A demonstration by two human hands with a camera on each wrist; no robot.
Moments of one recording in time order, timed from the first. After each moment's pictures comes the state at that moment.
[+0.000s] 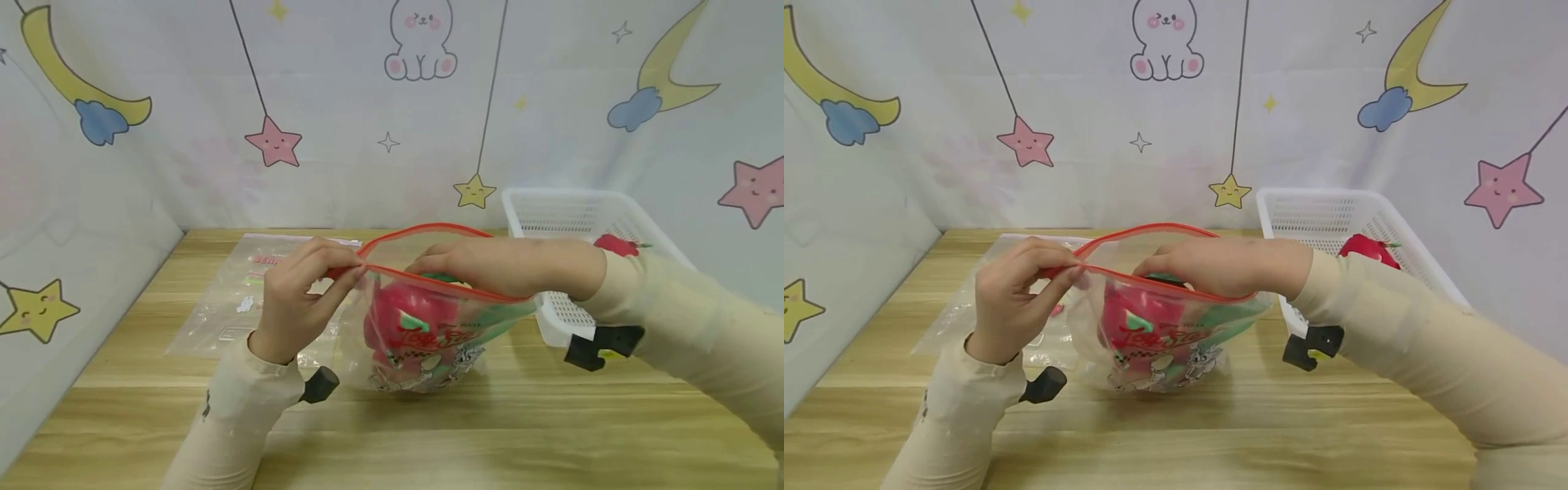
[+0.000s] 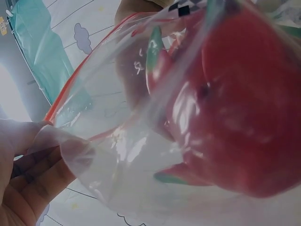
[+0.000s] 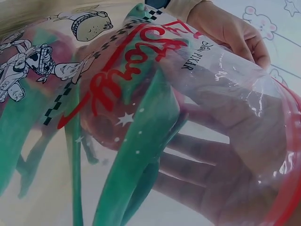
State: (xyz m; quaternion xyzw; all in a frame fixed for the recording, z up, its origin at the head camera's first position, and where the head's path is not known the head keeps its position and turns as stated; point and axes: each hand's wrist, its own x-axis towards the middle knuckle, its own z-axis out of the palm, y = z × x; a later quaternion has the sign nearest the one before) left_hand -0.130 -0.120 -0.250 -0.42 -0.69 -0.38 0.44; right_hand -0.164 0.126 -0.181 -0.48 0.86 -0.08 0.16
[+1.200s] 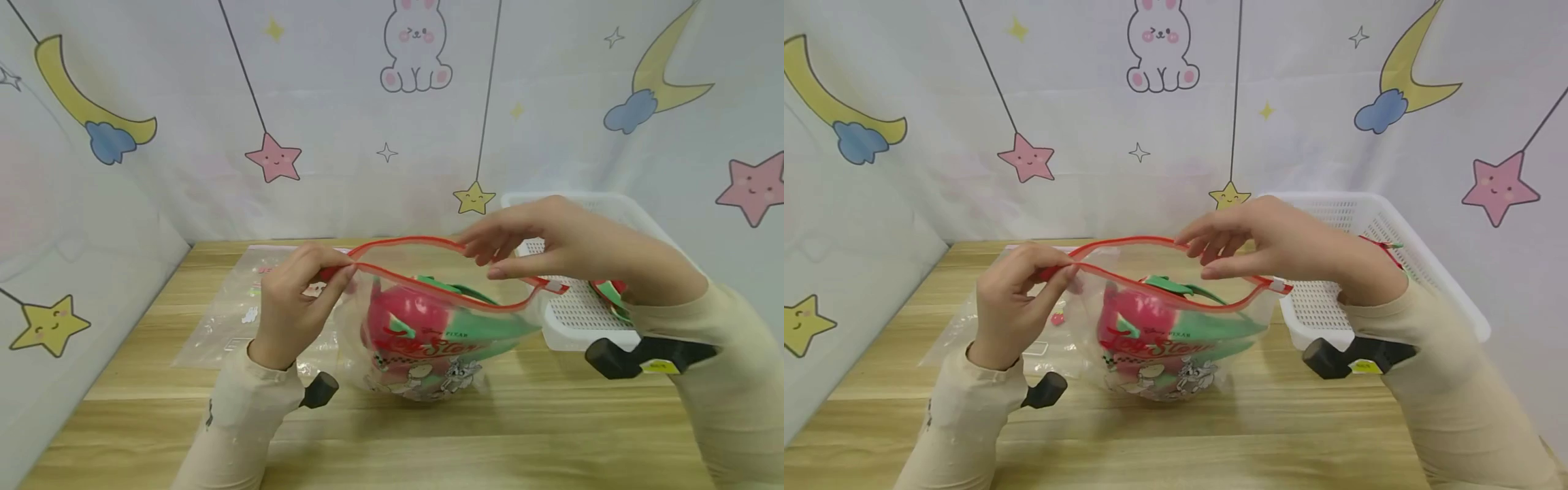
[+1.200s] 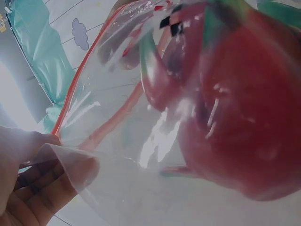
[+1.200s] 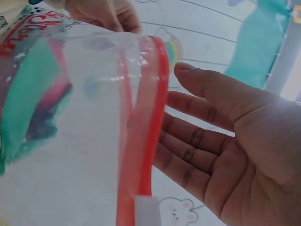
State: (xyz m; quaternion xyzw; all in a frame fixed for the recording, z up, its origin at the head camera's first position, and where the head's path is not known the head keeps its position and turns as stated) left_hand -0.131 -0.119 -0.251 -0.36 -0.72 -0.40 0.44; right_hand -0.150 0.191 -0.159 -0.49 0.84 -0.23 -0.01
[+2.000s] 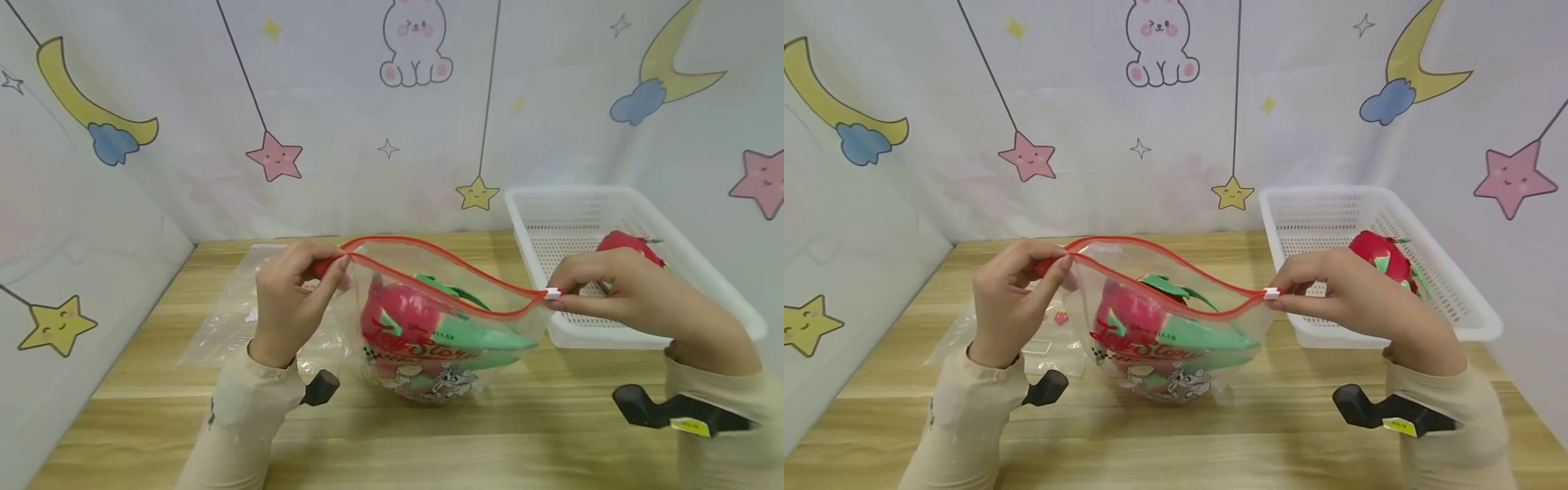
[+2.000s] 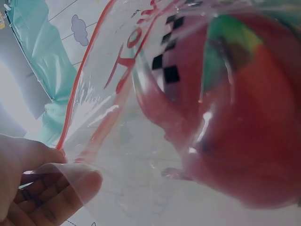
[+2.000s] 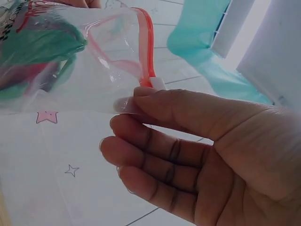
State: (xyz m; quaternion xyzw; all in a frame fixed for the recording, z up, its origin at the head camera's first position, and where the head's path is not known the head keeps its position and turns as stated) left_hand -0.135 -0.119 -0.253 -0.31 -0.73 -0.41 0.45; right_hand -0.135 0.260 -0.228 -0.47 0.83 -0.28 -0.10
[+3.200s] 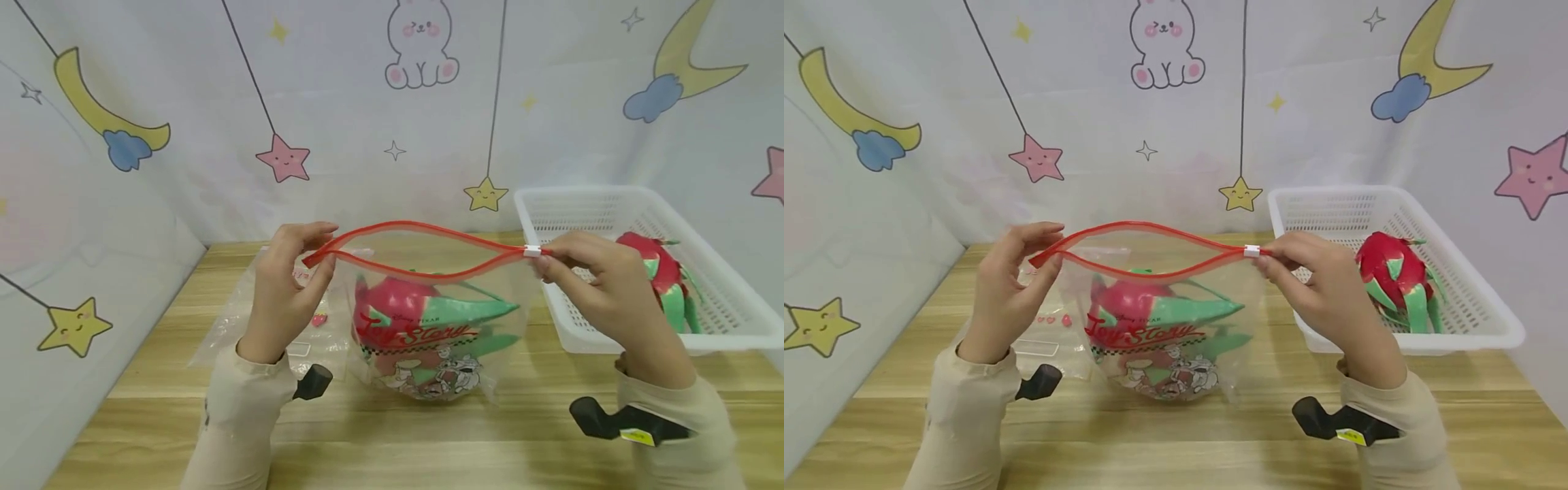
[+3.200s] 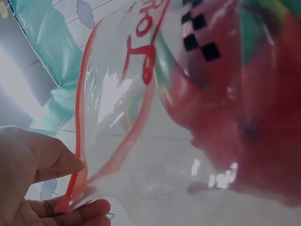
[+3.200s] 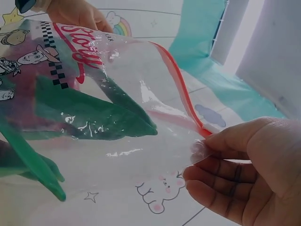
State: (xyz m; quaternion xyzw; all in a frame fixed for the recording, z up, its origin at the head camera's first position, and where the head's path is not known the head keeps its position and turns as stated) left_hand -0.142 -0.135 -0.245 -0.28 -0.79 -0.37 0.40; right_hand -0.142 0.218 -0.247 -0.36 0.79 -0.37 -0.34
